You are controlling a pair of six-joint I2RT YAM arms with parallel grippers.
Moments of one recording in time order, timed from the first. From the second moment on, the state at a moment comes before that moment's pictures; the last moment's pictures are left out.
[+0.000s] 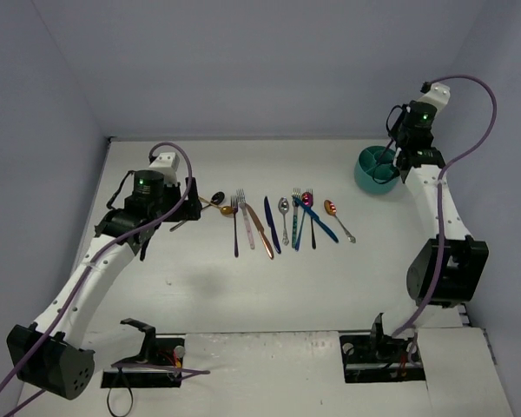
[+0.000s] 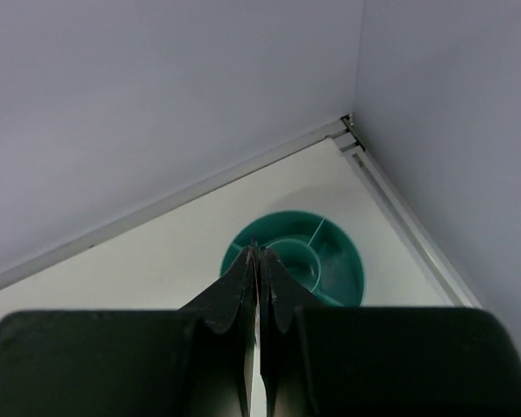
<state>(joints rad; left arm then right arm) -0.32 1.10 1.08 -0.56 -0.02 -0.28 -0.06 1.59 1.45 -0.10 0.28 0.25</state>
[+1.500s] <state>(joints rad) -0.28 1.11 1.04 -0.55 -0.01 -0.23 -0.14 2.02 1.66 -0.03 0.13 0.22</state>
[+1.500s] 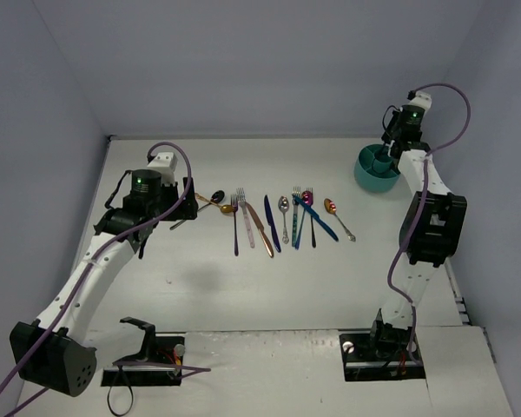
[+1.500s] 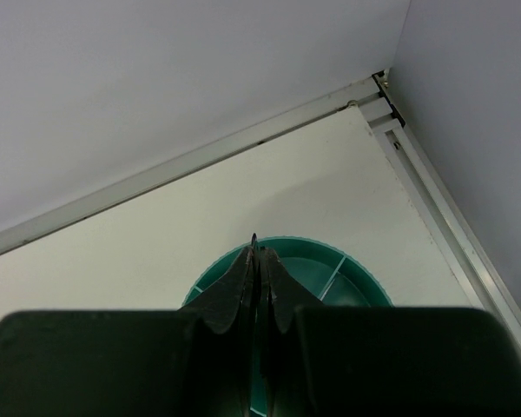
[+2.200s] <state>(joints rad) -0.28 1.11 1.04 -0.55 -0.01 -0.23 -0.14 2.05 1.69 0.01 0.11 0.25</state>
